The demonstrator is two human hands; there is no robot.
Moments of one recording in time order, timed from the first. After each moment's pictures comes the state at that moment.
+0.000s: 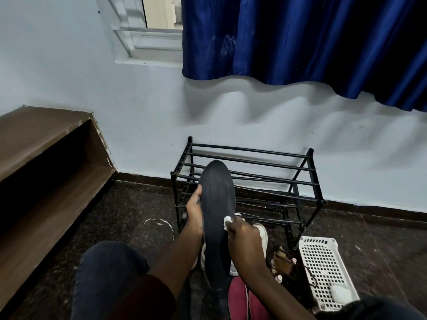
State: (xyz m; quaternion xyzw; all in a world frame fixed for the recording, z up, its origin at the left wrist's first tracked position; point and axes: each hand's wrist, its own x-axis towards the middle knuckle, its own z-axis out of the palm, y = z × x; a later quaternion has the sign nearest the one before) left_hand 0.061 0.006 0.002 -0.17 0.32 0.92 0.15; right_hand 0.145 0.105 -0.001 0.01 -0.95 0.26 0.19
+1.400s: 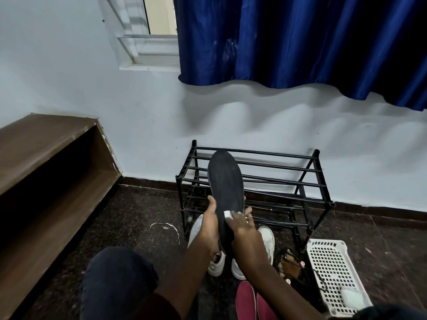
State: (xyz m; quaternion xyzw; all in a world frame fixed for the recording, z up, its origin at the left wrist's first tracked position) left_hand 0.081 0.015 -0.003 -0.16 0.31 0.88 0.31; right_hand 0.135 0.099 0.001 0.09 -0.95 0.23 0.21
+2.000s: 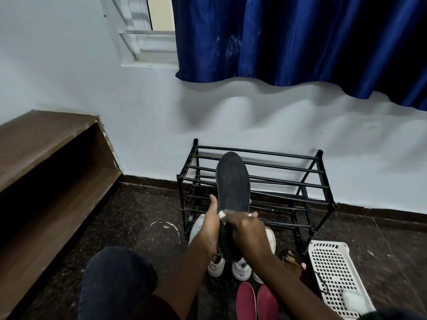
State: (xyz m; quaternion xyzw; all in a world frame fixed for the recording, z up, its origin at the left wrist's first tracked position) left_hand 0.073 0.013 -0.012 -0.12 0.29 0.89 0.34; right_hand 0.117 0.105 0.015 0.16 -0.93 0.27 0.22
